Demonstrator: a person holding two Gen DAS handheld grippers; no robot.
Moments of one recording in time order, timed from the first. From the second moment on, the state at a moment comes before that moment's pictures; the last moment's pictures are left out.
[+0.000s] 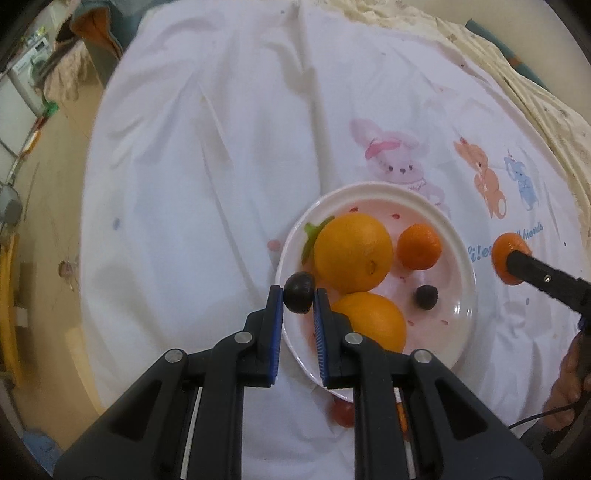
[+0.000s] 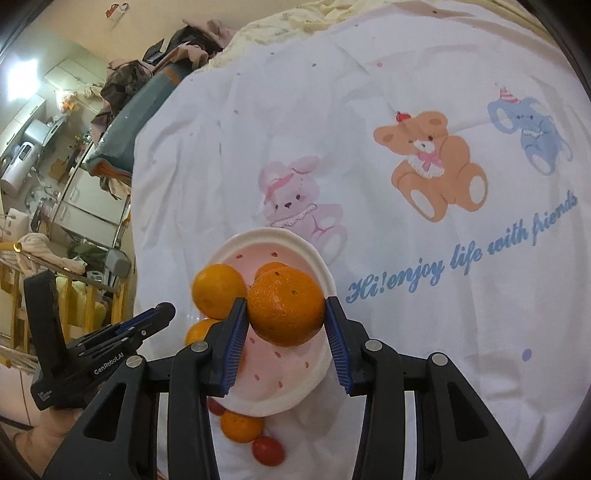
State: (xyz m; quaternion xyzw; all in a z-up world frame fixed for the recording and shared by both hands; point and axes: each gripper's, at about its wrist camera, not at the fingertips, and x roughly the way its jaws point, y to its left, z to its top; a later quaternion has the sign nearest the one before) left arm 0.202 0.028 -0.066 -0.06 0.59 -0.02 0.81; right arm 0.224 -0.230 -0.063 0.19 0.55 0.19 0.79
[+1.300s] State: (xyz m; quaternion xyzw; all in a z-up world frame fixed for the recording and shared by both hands) left arm 0.212 0.026 -0.084 -0.09 0.61 0.01 0.79; right arm 0.230 -0.222 -0.091 0.19 0.57 0.19 0.78
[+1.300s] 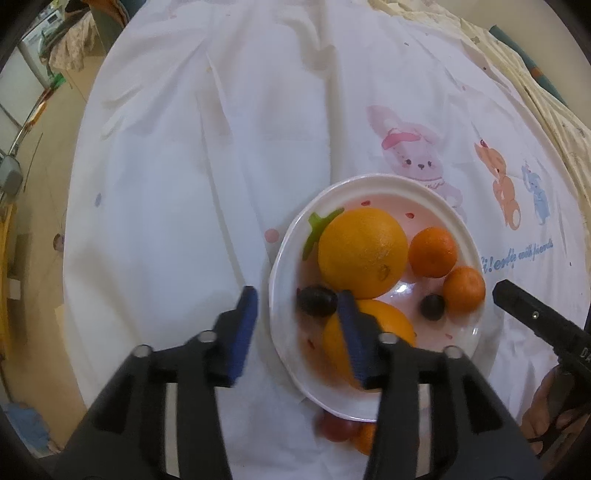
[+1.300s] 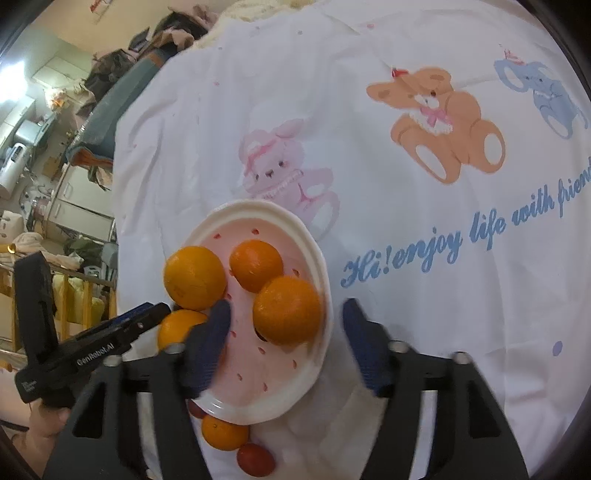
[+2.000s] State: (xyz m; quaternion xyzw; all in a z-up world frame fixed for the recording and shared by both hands) left arm 0.191 0.029 -0.063 -0.05 0.57 0.02 0.82; right arm 0.214 -0.222 -0.062 0.17 0.54 0.20 0.80
